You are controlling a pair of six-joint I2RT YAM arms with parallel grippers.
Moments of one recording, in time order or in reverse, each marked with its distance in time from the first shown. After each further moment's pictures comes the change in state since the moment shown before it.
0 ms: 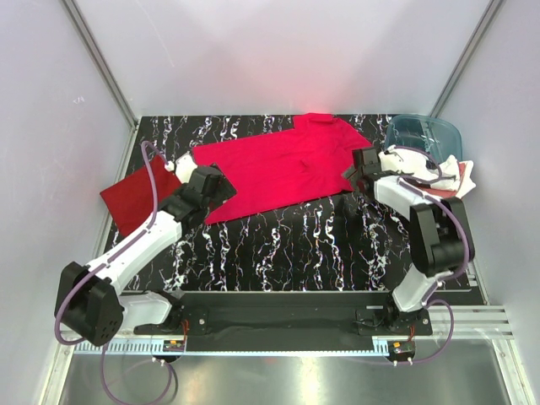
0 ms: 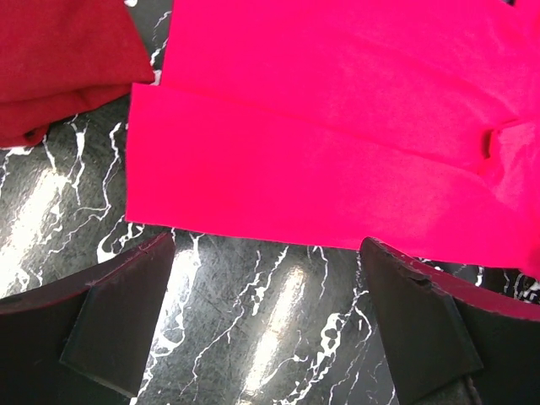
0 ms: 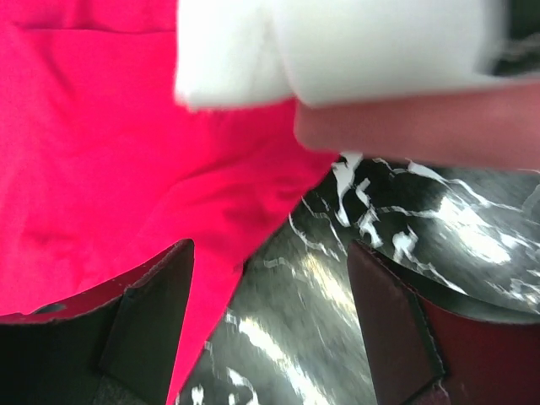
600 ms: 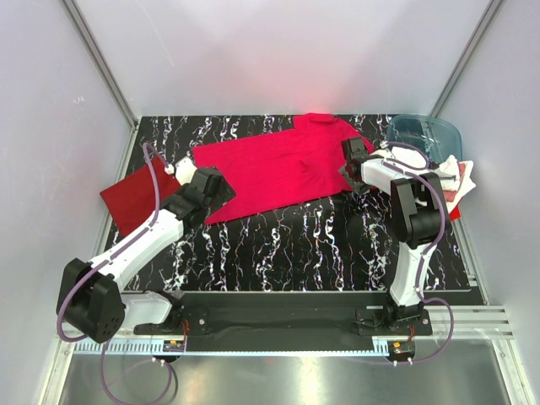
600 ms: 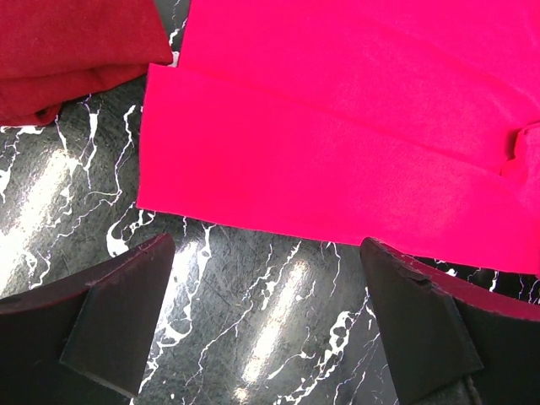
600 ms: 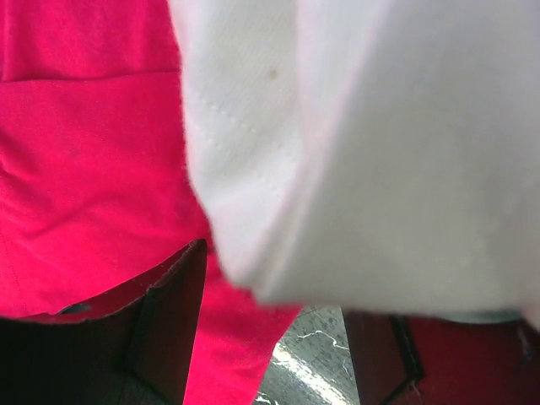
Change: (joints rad) left arm 0.006 0.024 0.002 -0.044 -0.002 -0.045; right arm 0.002 0.302 0.278 -0.152 0.061 0.113
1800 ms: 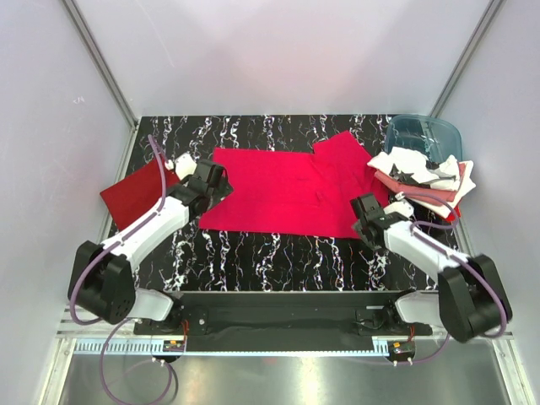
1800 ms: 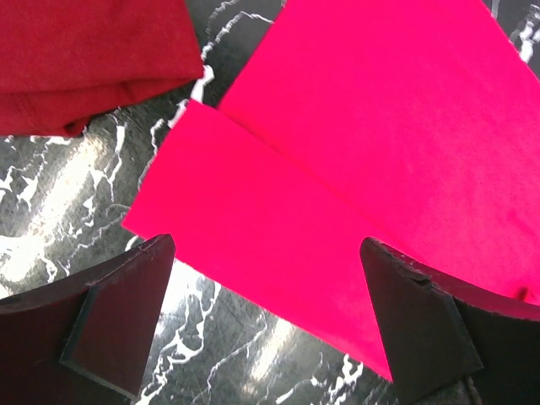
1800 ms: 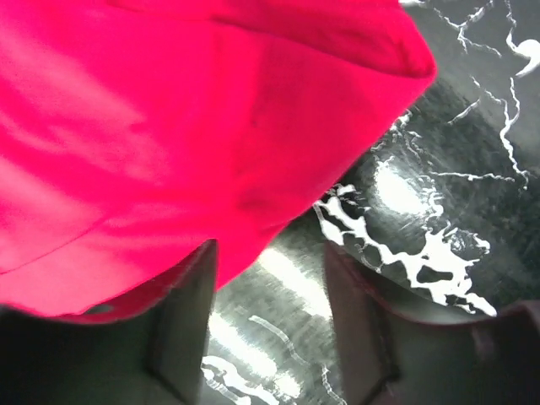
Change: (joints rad) left arm 0.046 0.108 0.070 -0.050 -0.019 -0.009; right arm 0.152 -0.698 -0.681 -0.159 0.055 0.089
